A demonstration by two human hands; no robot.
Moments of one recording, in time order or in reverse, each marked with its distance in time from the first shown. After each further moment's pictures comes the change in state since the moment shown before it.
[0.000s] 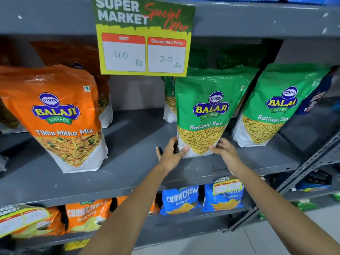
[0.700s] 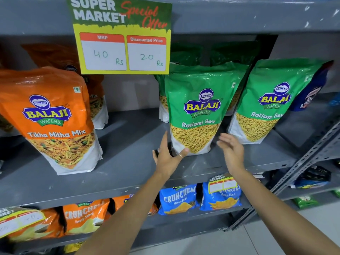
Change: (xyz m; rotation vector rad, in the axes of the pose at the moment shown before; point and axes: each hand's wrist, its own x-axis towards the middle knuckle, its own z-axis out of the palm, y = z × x) left_hand -0.014 -0.002 0.014 -0.019 0.150 0.068; right_hand -0.004 0.009 -0.014 0.102 0.353 -0.148
